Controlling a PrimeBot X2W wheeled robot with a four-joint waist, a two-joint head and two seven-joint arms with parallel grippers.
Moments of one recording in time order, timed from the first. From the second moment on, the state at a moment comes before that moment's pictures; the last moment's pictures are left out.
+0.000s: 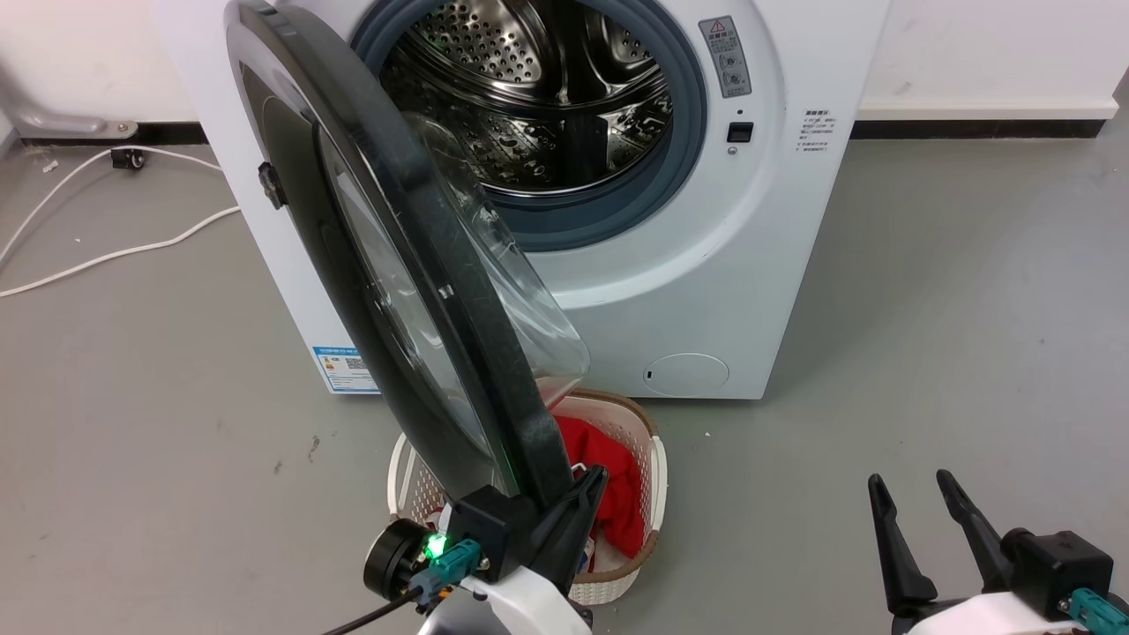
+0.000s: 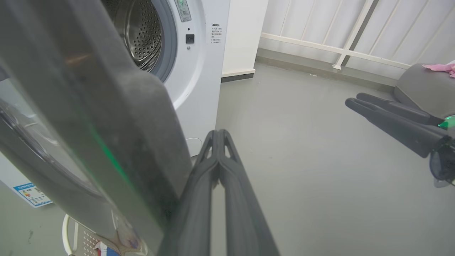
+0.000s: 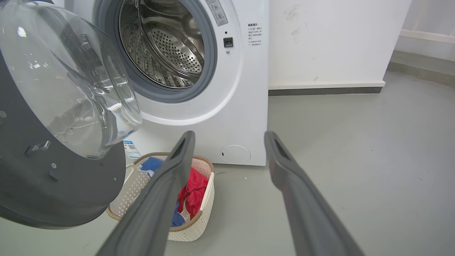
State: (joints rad) left arm -0.07 0.15 -0.54 -0.04 -0.31 -0.01 0.08; right arm 0.15 -0.05 -0.01 -0.05 0.15 0.13 -0.04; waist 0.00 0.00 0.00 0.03
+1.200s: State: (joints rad) left arm 0.05 0.16 -0.46 -0.12 -0.36 0.13 0.03; right arm 0.15 -0.05 -0.02 0.01 0.16 0.13 -0.06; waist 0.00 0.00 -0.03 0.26
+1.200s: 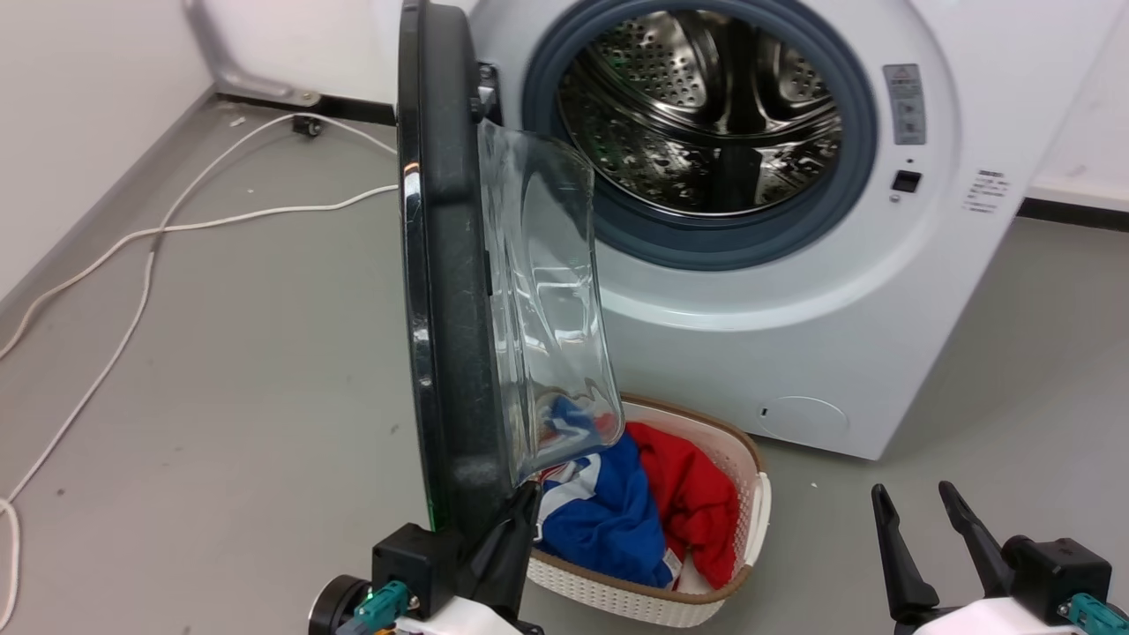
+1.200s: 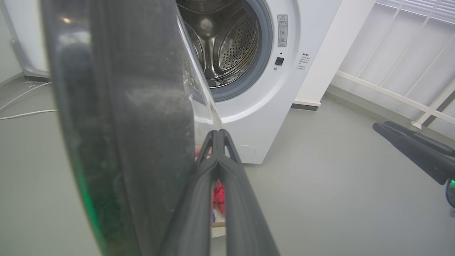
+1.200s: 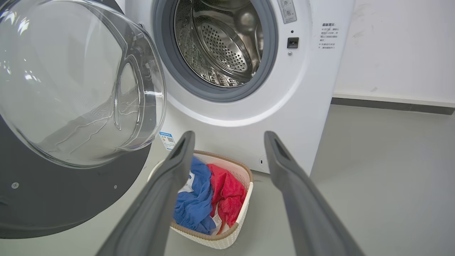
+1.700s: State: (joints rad) left arm 0.08 0.22 -0.35 -0.13 -0.37 0.19 0.01; right arm 0.14 -0.05 -0.03 0.01 0.15 0.13 -0.06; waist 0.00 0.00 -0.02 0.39
